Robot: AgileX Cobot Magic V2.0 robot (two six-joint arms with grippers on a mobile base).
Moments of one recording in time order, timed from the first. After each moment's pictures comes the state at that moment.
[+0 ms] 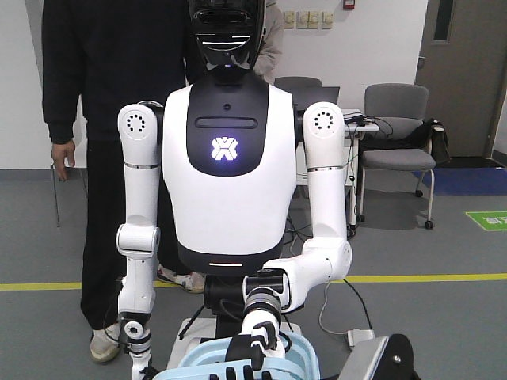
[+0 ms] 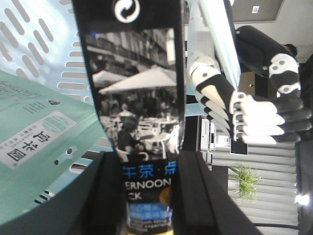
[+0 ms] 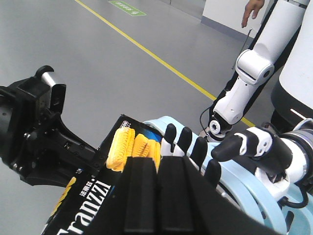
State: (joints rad) left arm -0.31 1.67 -0.26 0.62 -1.12 -1.72; right arm 0.55 1.22 -0.59 -0.96 -0.42 0.70
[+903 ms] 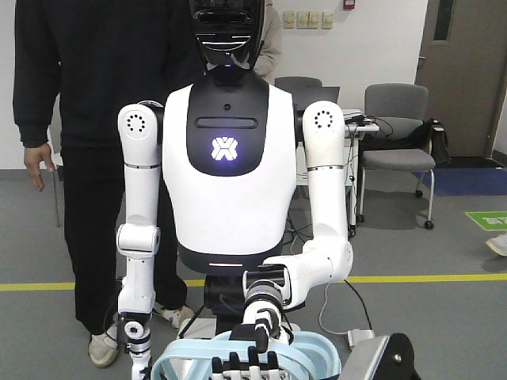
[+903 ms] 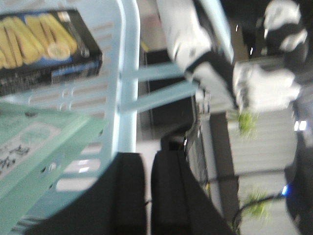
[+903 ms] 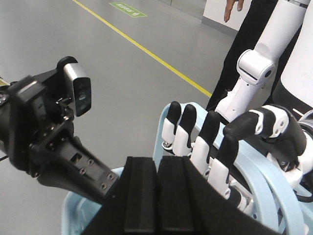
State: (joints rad) left arm -0.31 1.68 -0.39 0.87 -1.13 -1.68; right arm 0.55 1.22 -0.59 -0.96 -0.43 0.72
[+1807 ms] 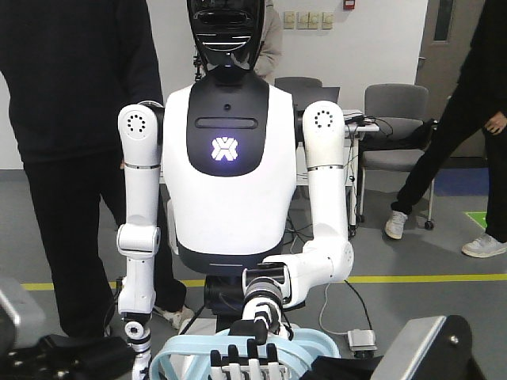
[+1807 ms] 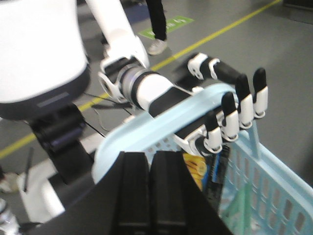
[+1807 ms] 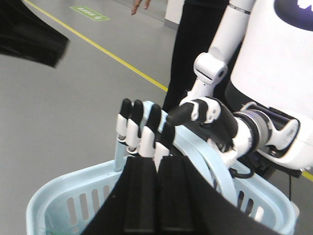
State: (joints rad) left arm -0.31 1.01 -0.63 1.53 -0.32 -1.38; right arm 0.55 1.05 -0.59 -0.95 -0.21 0.80
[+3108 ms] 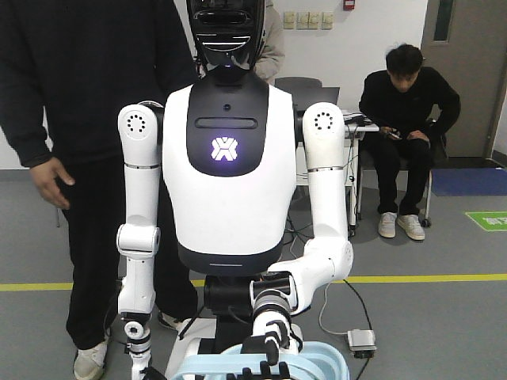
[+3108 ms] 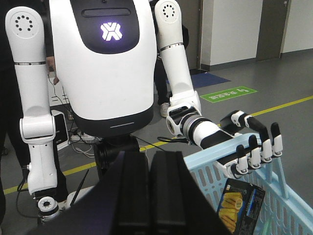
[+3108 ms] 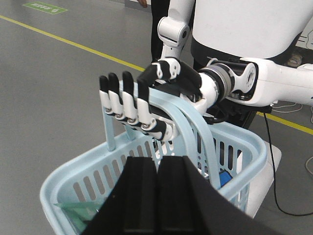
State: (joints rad) left arm -0.31 0.46 -0.35 1.63 -0.09 -1.65; right arm 0.55 0.83 -0.40 -0.94 -0.08 0.92
